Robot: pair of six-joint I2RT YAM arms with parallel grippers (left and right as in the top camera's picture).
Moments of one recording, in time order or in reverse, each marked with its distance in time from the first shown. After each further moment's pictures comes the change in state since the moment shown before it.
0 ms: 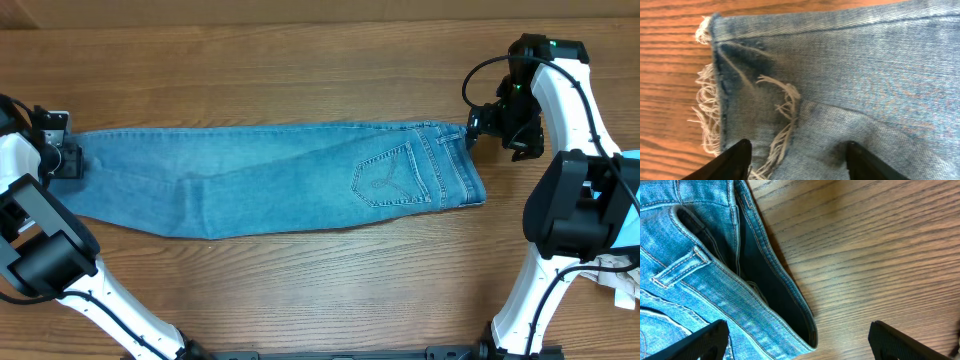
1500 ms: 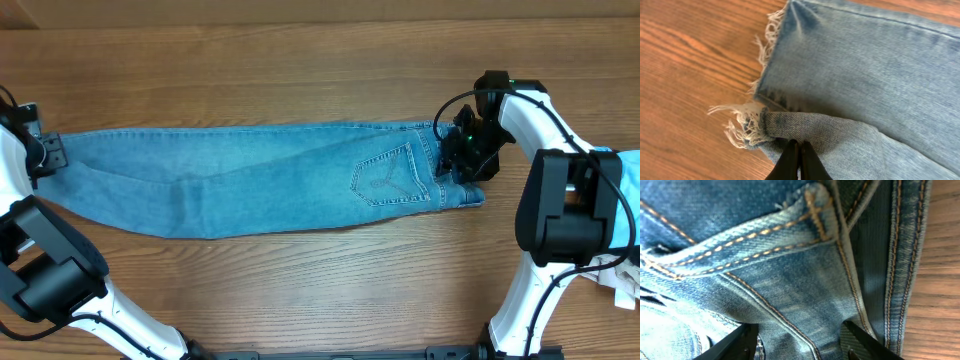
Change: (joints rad) left arm -0.011 -0.204 0.010 -0.226 -0.129 -0.340; right arm 0.080 -0.044 -0.355 0.301 -0.194 -0.096
